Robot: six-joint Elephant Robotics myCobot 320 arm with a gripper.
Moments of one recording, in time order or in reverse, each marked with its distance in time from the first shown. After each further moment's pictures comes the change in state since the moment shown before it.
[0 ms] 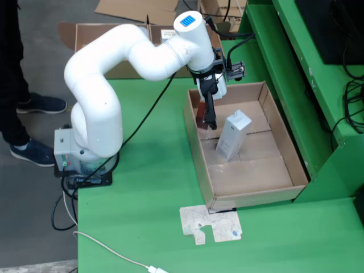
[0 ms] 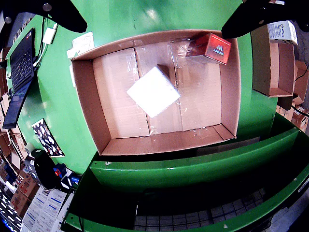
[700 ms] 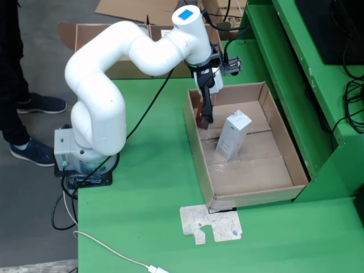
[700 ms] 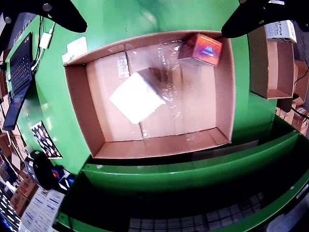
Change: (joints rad) arm 0.115 -0.006 0.005 -0.042 -0.041 0.115
